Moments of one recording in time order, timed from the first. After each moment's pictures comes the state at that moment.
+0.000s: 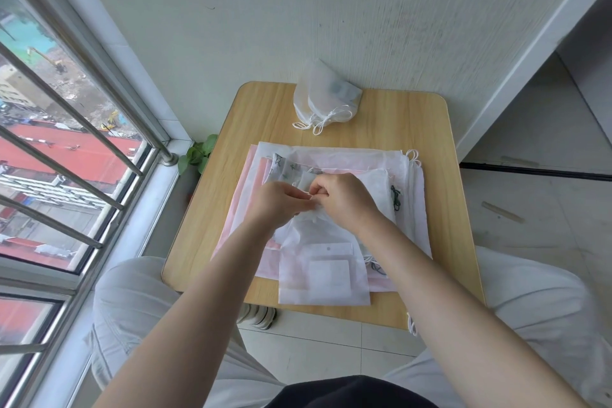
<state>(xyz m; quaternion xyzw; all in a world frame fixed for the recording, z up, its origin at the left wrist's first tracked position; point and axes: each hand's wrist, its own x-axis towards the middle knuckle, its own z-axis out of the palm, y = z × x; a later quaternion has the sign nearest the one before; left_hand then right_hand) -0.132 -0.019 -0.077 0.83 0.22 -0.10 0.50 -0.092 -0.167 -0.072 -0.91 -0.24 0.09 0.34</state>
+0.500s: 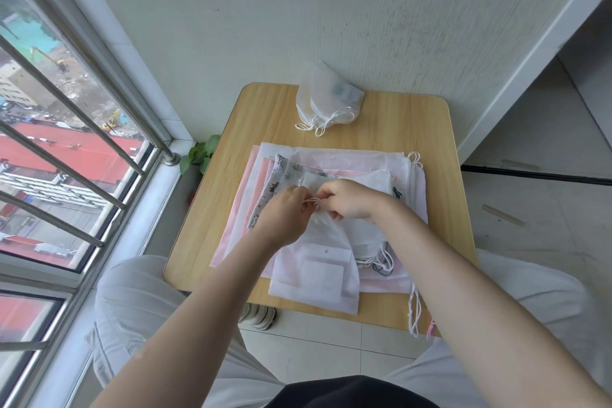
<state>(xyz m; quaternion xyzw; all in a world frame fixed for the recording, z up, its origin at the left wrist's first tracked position) -0.142 -0.024 -0.100 0.97 0.02 -0.01 0.26 -0.070 -0.173 -0.071 -0.84 -0.18 0.37 0.34</state>
